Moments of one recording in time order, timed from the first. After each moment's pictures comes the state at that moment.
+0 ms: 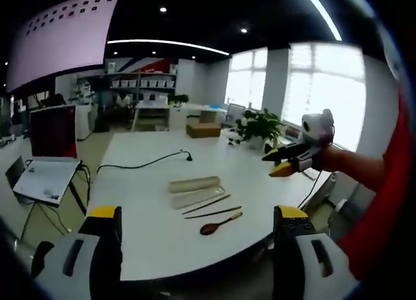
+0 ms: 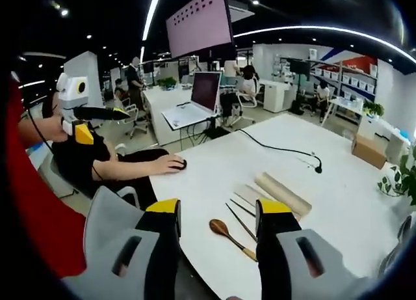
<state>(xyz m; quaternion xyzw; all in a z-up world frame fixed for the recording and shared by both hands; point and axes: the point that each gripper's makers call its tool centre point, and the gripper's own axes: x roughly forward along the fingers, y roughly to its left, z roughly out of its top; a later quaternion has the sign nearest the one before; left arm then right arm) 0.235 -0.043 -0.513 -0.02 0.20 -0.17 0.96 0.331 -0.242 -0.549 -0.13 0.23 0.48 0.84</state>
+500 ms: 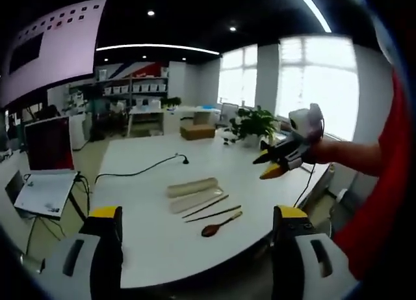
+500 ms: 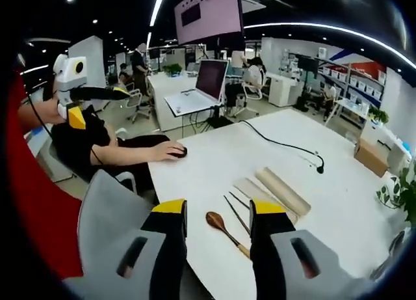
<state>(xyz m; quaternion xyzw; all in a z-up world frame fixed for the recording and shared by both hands) 0.233 -0.050 -0.505 0.02 0.18 -0.19 0.96 0.333 -0.236 -0.565 -0.18 0.24 0.50 0.81</state>
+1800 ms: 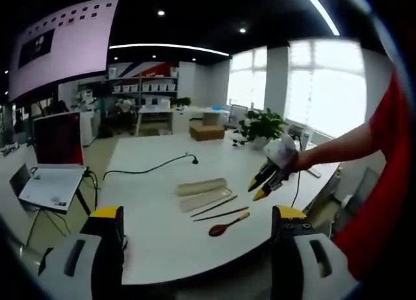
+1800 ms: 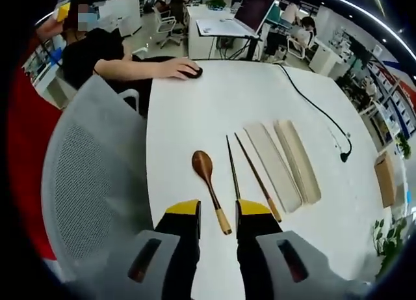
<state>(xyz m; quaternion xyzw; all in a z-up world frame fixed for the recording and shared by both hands) 0.233 -0.028 -0.507 0.00 0.18 -0.16 0.97 0.375 -0.251 -0.683 -0.37 0.34 0.54 0.67</state>
